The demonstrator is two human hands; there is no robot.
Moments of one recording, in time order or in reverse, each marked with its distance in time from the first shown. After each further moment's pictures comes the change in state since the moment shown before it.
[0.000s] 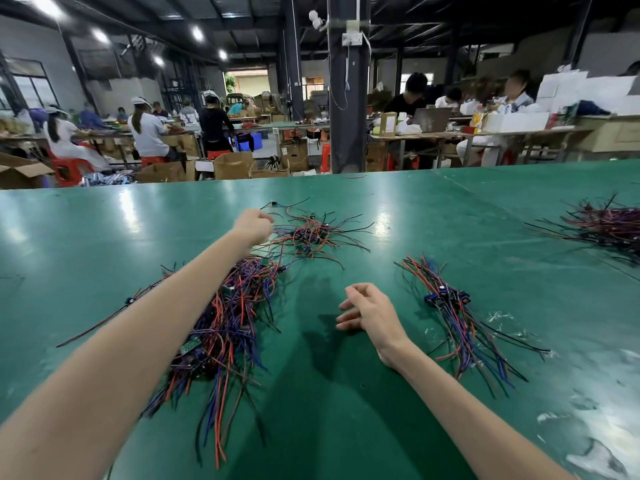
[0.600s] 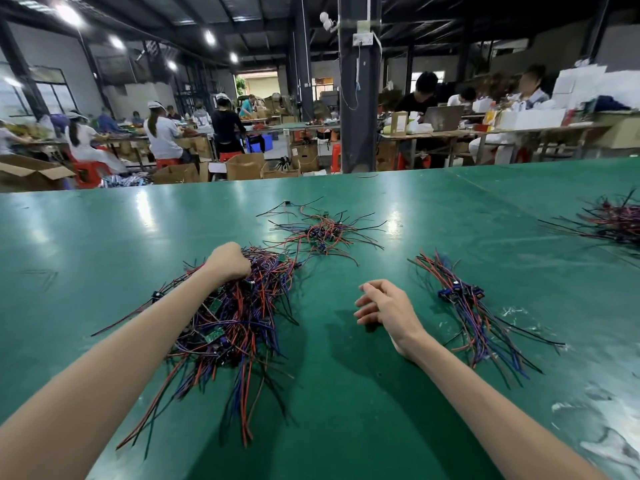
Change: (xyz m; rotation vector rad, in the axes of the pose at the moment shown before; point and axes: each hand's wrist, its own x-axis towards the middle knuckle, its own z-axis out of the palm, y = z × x) left_hand -0.044 -0.058 -0.051 0.666 -0.045 -0.033; right_hand 0.001 0.004 -0.004 -0.062 0.002 -0.016
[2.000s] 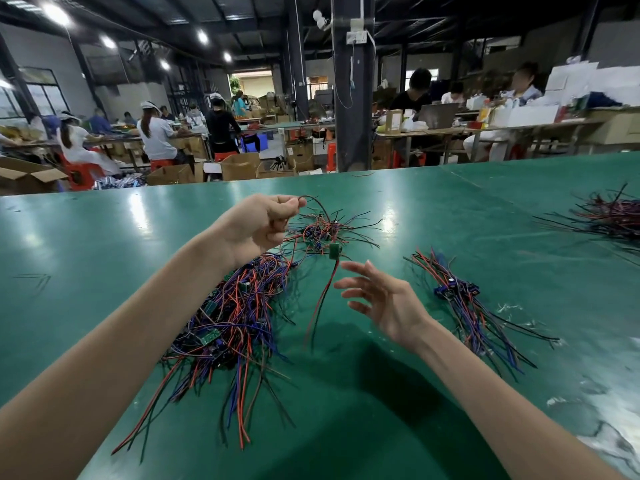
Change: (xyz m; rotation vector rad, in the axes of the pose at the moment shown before) left_hand -0.089 0.088 -0.059 -1.220 -0.338 0.193; right_hand -0.017 -0.036 -0.005 0.435 -0.408 0.074
